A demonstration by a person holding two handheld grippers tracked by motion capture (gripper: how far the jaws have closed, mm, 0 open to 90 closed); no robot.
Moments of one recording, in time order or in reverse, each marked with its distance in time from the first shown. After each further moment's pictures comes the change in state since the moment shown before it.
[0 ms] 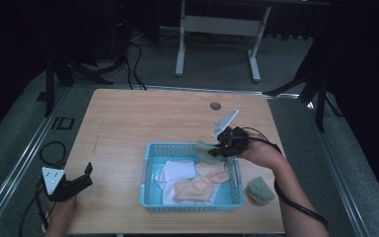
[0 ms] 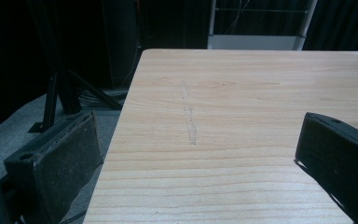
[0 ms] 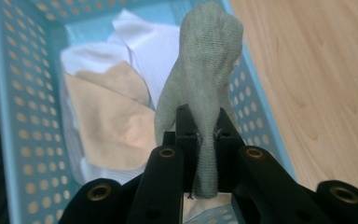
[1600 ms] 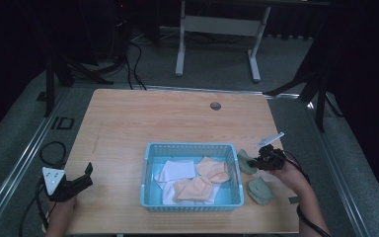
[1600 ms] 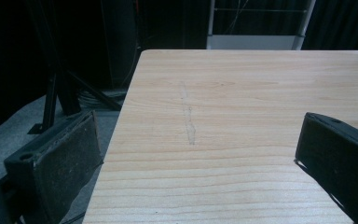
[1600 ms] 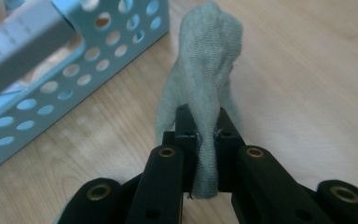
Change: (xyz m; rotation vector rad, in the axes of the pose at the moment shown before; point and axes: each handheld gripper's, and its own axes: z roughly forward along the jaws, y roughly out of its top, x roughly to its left) left arm 0.000 0.000 0.000 0.000 -0.004 0.007; right arm -0.037 -0.177 0.033 -0.022 -0.143 0.428
